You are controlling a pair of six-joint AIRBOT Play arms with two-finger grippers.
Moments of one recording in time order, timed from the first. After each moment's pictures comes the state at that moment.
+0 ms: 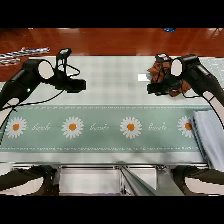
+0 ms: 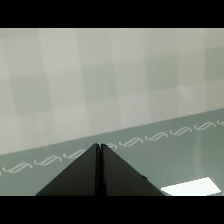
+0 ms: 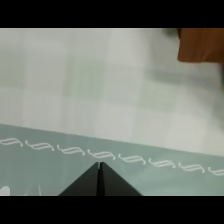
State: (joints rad) left arm -0.30 -1.37 1.21 1.37 -0.97 -1.68; right arm 0.27 -1.46 1.31 -1.61 1.18 1.74
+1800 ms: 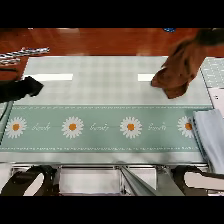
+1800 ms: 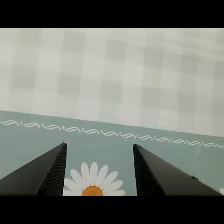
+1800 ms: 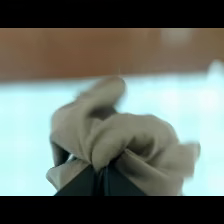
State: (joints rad) left arm -0.02 -0.69 0.99 1.42 -1.11 -1.74; right arm -0.15 -1.42 1.80 -1.38 1.03 1.46
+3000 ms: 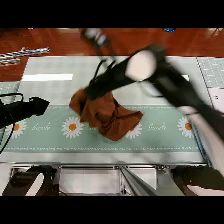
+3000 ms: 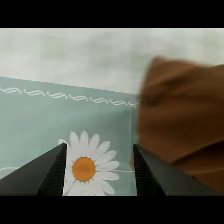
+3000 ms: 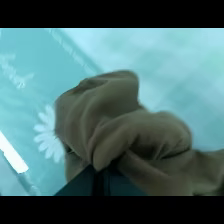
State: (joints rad) left arm -0.01 -0.53 0.73 1.32 -1.06 -1.68; right arm 0.77 -1.53 1.63 -1.21 1.04 1.52
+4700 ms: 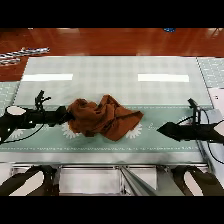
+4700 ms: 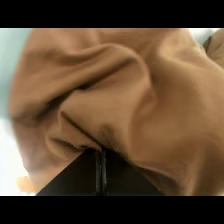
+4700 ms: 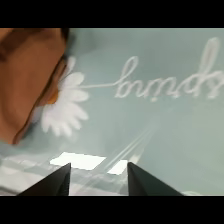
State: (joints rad) left arm 0.14 -1.12 0.51 0.66 -0.92 -1.23; right arm -0.12 -0.69 0.41 -0.92 1.19 1.47
